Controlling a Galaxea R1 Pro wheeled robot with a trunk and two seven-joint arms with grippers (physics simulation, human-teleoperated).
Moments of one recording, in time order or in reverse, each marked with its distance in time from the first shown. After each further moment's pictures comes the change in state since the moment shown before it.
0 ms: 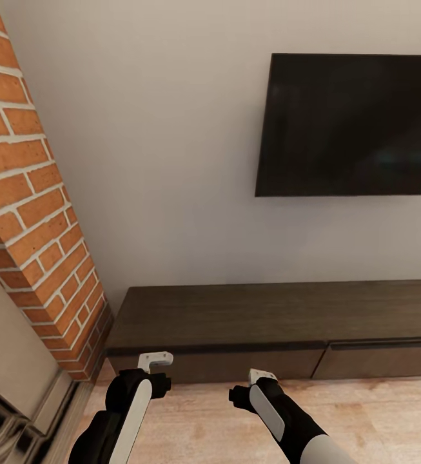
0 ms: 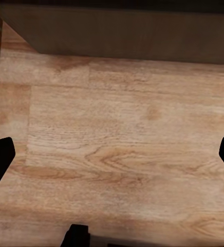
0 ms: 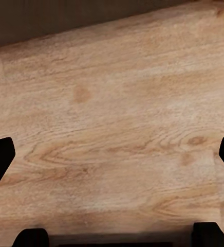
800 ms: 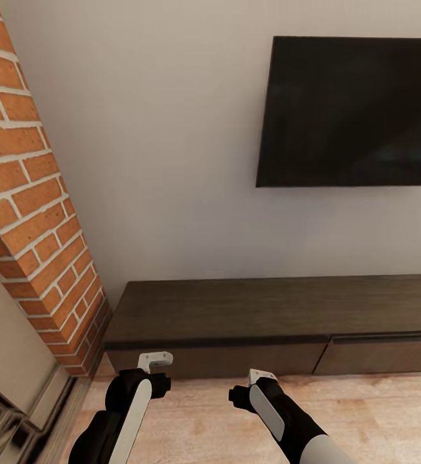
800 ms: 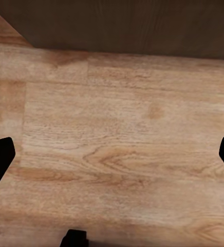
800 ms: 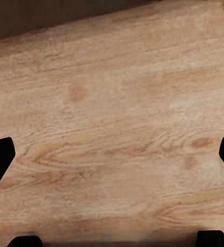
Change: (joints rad) left arm 0.000 0.000 0.001 0.000 0.000 0.000 0.000; right arm 0.000 0.000 0.000 0.000 0.000 0.000 0.000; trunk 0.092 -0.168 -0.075
